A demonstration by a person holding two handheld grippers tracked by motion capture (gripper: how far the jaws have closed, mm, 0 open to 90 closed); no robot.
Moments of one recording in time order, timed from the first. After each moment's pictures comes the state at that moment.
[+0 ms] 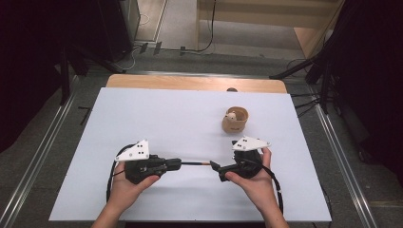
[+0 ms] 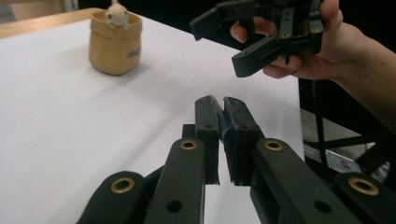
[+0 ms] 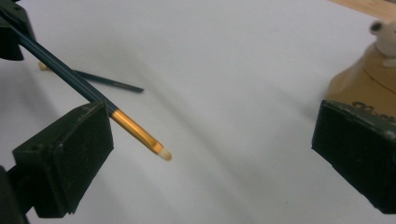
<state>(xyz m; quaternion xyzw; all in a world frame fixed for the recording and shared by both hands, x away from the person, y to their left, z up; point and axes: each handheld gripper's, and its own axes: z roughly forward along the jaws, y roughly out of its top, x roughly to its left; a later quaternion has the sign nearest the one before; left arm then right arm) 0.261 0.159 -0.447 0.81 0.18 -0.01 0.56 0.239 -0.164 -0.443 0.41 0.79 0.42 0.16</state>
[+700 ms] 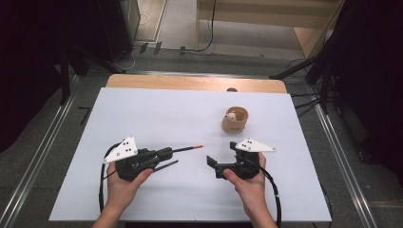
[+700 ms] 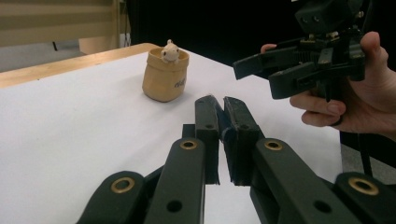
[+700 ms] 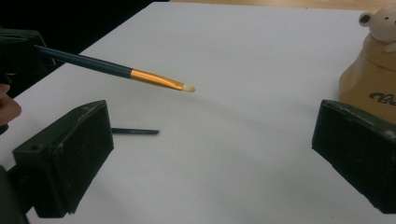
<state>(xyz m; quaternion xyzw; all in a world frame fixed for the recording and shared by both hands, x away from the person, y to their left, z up) 0.259 0.175 -0.438 0.77 0.22 0.07 0.60 0.232 -0.156 -0.452 0.48 0.71 0.50 0.13</state>
